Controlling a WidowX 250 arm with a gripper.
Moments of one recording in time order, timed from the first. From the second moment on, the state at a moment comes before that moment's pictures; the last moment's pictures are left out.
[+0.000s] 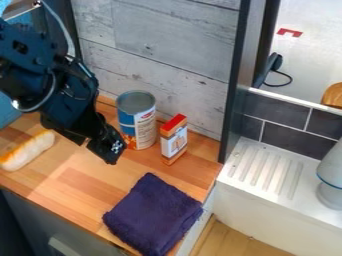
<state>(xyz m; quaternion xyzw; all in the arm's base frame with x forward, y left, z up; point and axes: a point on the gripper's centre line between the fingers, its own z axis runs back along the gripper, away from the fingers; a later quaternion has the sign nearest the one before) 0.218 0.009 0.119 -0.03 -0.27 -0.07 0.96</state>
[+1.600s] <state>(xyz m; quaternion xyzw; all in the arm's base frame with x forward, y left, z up) 0.242 0.205 0.053 0.14 -0.18 -0.03 0.97</state>
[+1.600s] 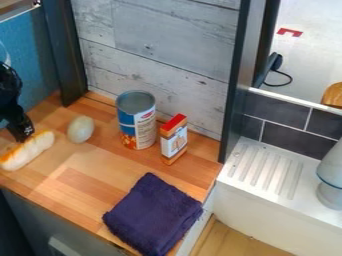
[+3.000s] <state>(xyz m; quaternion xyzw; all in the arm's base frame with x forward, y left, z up) 0.255 0.235 -0.015 0.05 -0.14 0.01 0.99</state>
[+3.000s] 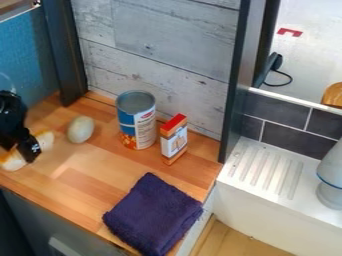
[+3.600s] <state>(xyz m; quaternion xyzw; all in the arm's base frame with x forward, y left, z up) 0.253 0.236 -0.028 0.04 -0.13 0.01 0.99</state>
